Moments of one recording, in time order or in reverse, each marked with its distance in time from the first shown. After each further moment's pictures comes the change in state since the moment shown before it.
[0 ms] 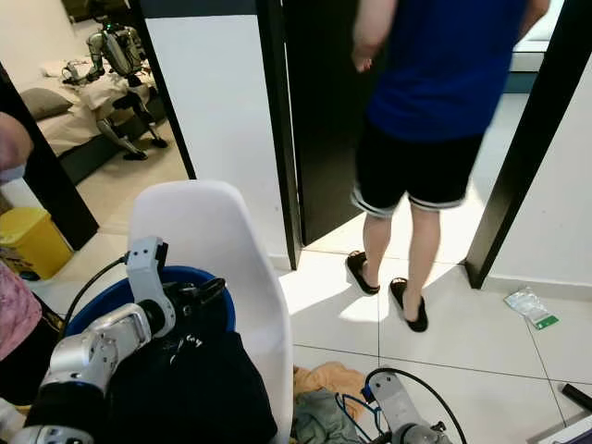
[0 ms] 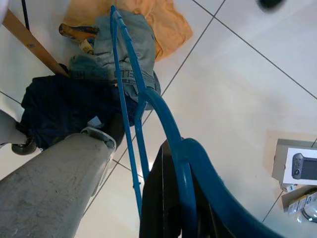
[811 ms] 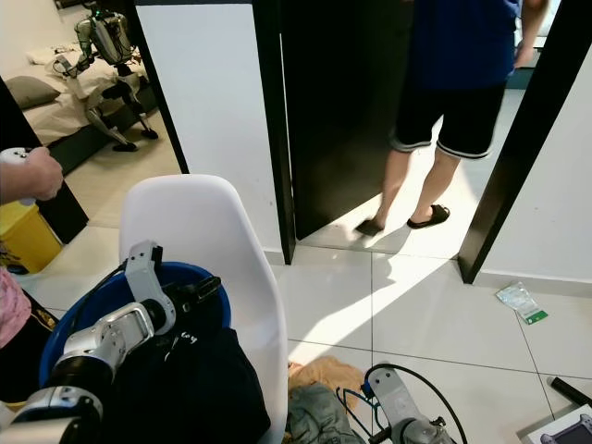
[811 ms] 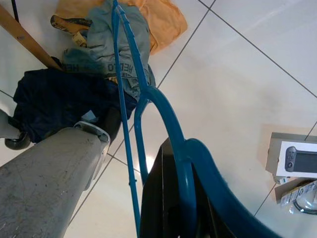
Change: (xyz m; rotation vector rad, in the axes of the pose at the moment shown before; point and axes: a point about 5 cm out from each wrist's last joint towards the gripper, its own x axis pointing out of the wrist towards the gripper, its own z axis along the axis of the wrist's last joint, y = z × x) left arm 0.017 0.022 -0.013 -0.118 0.035 0.037; right arm 0.001 -0.002 0.006 -0.007 0.001 -0.004
